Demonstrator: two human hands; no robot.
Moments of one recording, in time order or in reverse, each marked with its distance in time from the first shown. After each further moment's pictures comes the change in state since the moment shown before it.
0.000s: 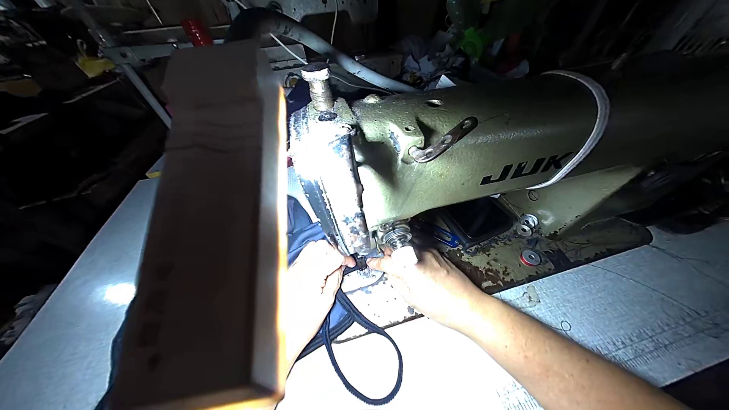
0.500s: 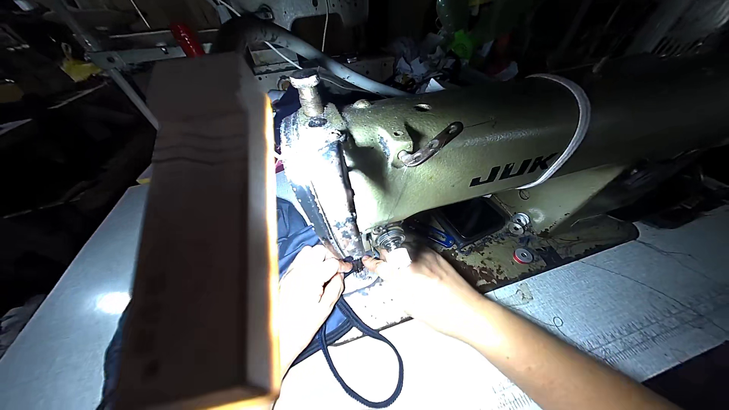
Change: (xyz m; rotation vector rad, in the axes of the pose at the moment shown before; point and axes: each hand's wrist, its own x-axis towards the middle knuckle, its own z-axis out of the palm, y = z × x) left_hand -0.003 -0.001 -0.002 0.037 -0.081 -0.014; right_hand 0.001 -0.011 -0.009 -0.161 -0.068 0.018
